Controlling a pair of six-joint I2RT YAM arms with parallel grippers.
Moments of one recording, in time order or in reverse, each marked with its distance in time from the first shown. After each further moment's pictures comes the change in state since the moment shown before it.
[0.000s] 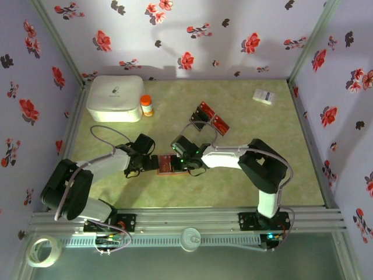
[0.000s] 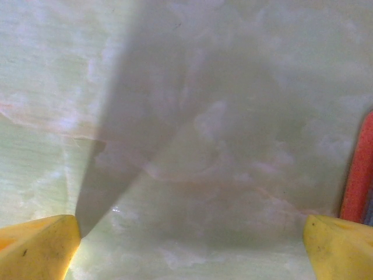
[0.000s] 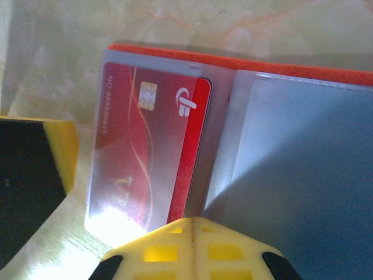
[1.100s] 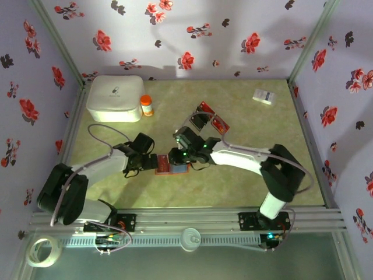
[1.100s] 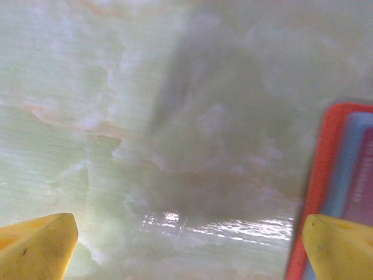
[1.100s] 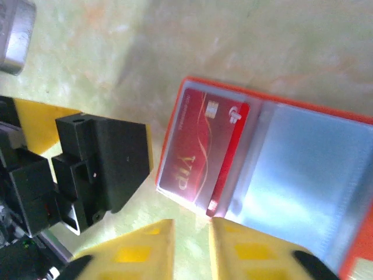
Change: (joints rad) left arm -0.010 -0.072 0.024 -0.060 -0.032 0.002; right arm -0.029 -0.211 0.025 -0.125 -0.005 -0.044
